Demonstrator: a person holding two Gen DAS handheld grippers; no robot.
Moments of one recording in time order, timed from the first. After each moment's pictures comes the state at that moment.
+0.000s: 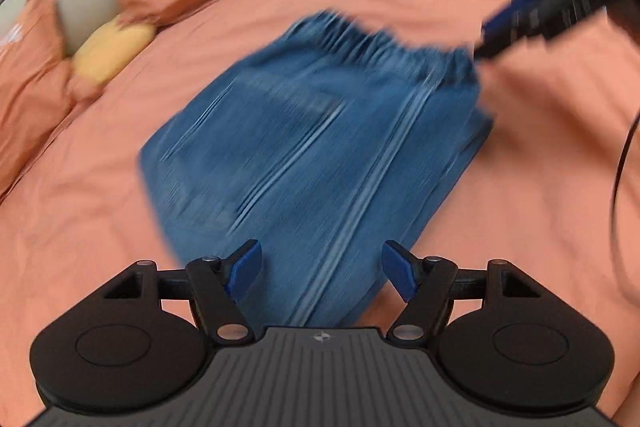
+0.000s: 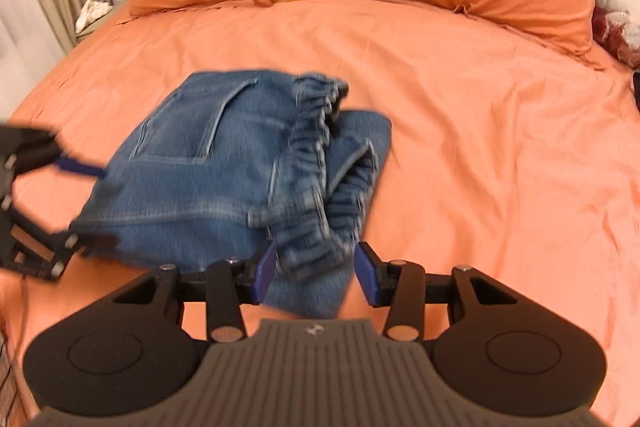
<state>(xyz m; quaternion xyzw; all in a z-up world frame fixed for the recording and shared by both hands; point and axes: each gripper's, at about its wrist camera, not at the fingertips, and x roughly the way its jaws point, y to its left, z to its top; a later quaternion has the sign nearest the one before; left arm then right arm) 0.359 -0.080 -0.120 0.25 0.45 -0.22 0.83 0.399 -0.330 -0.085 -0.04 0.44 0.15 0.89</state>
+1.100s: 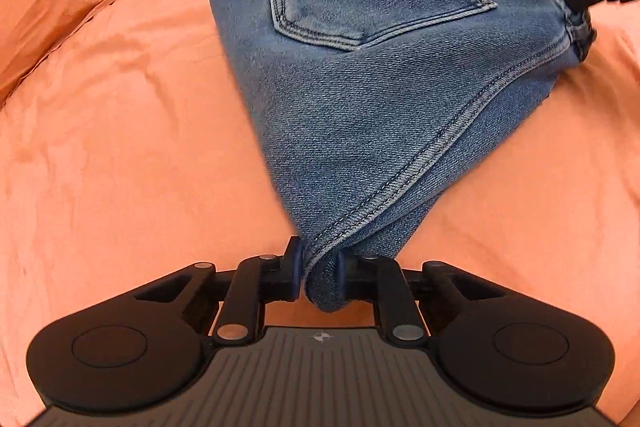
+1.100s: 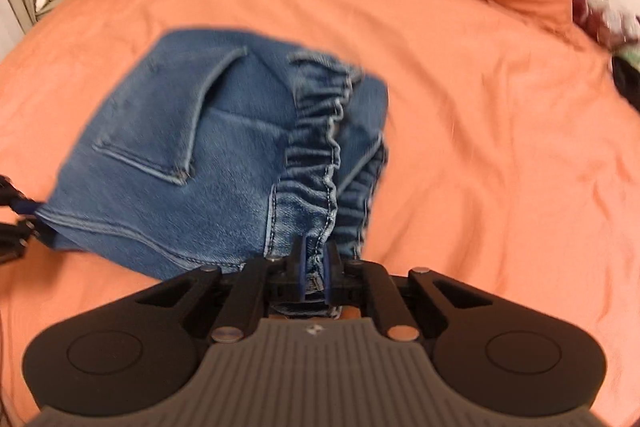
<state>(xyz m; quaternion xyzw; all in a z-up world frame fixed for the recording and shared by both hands) 0.350 -0.004 -0.166 0.19 0.52 -0.15 0.82 0.387 -0.307 -0.120 -0.05 0.49 0.08 0.87</state>
